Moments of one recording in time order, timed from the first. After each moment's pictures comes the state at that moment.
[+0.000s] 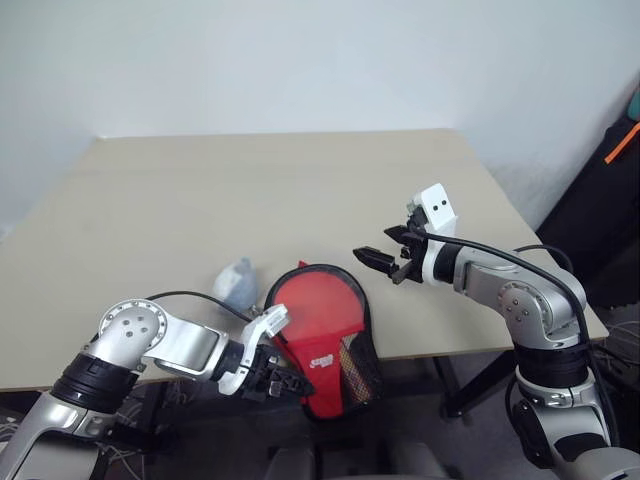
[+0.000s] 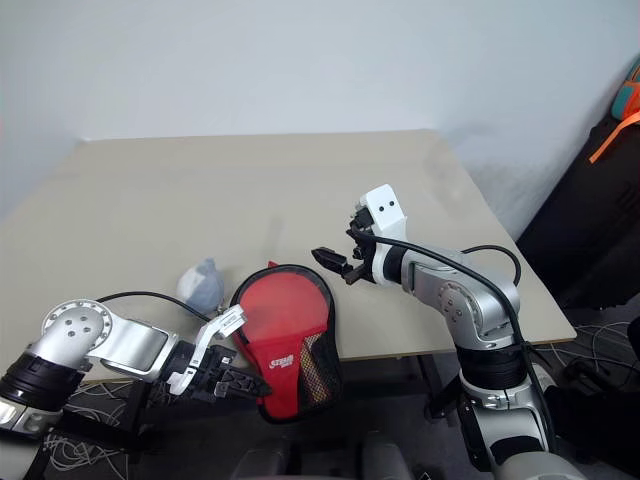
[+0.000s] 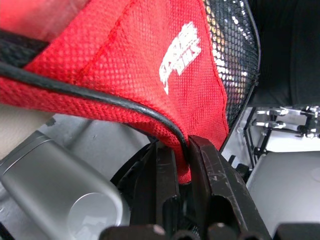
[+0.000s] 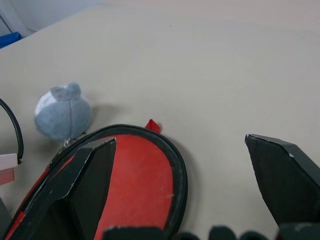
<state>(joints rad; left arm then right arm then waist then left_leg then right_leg) -0.37 0.87 -0.26 -0.05 -1.75 1.53 -0.02 -0.59 -0.32 0.06 -0.34 0.51 1.13 0.40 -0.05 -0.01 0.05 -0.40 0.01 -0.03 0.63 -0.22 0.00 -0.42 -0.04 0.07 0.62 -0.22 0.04</state>
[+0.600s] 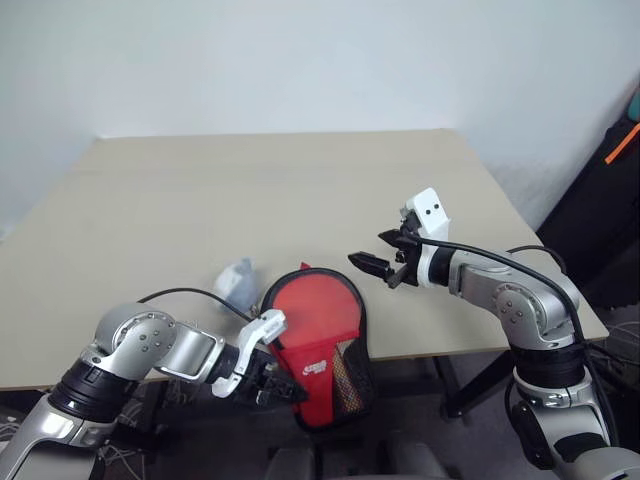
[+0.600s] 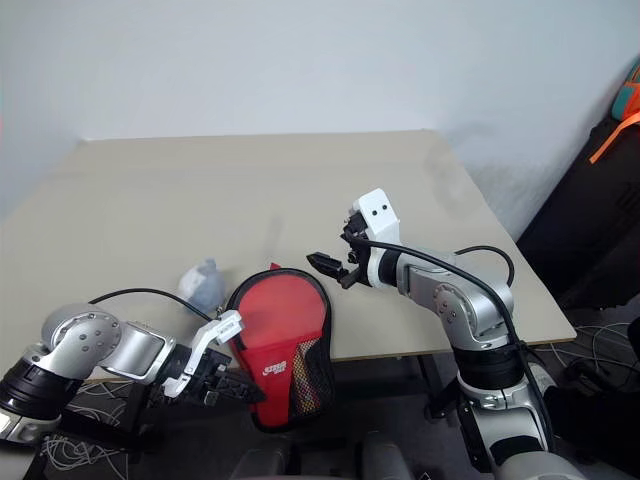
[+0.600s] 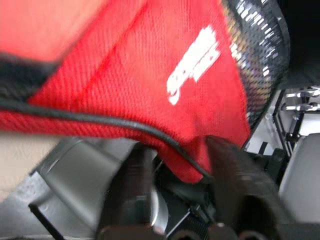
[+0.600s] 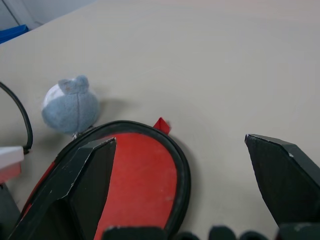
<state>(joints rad) -0.35 0.88 -0.22 -0.18 -1.28 1.51 -0.44 -0.59 -0.32 0.10 -0.32 0.51 1.11 0.42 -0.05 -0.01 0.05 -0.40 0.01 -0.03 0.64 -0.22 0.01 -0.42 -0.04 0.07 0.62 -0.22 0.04</state>
